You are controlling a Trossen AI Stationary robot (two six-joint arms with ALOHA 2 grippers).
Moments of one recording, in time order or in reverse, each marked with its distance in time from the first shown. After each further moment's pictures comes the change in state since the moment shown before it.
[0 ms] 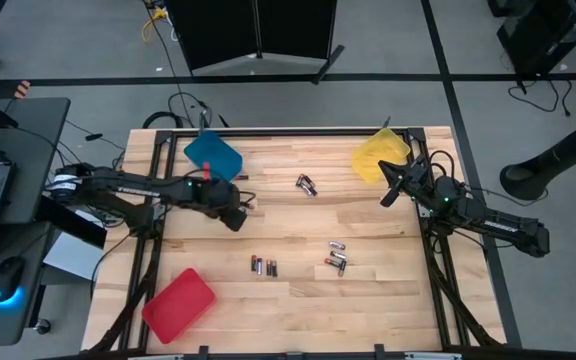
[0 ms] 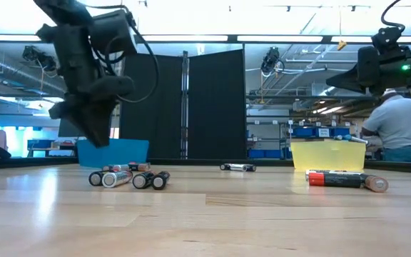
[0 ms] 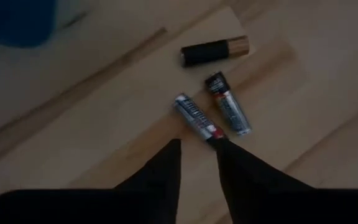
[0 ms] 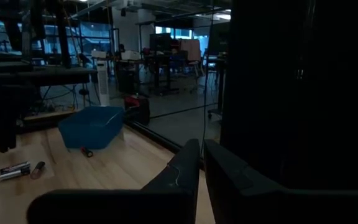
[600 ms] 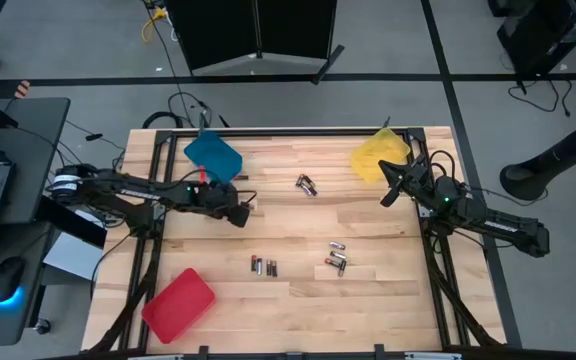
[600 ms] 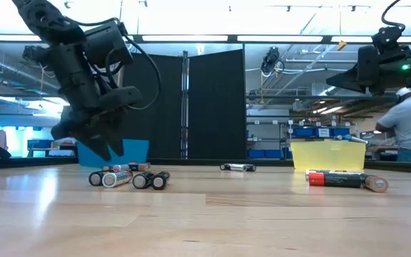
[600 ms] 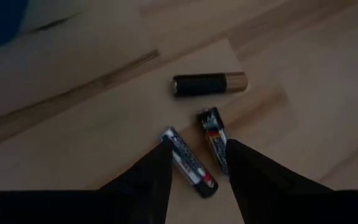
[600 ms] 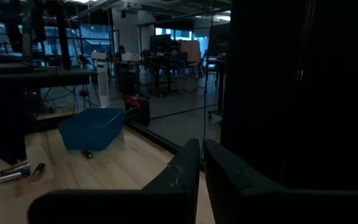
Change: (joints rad) left arm 0.019 0.011 -0.145 0.302 -0.026 -0.102; right arm 0.000 0.000 0.000 0.002 0.000 0.000
